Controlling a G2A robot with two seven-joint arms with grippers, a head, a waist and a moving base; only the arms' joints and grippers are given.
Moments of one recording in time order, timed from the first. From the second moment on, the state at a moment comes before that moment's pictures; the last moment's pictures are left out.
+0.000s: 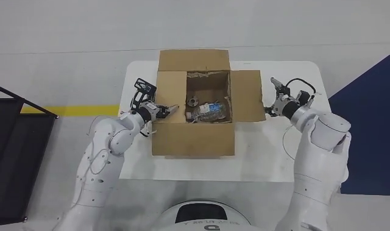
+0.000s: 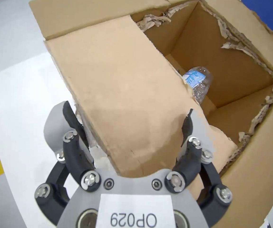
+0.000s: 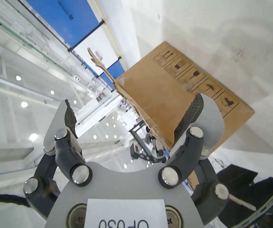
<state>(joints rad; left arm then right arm) 1.38 -1.29 -1.38 -1.60 1.13 -0.41 -0.50 -1.34 -1.57 1.98 -1.67 -0.04 0.83 0.92</state>
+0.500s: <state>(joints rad) 1.40 -1.28 -1.41 -1.62 1.10 -0.40 -0.47 -1.41 -1.51 1.83 -1.92 0.00 0.81 1.01</state>
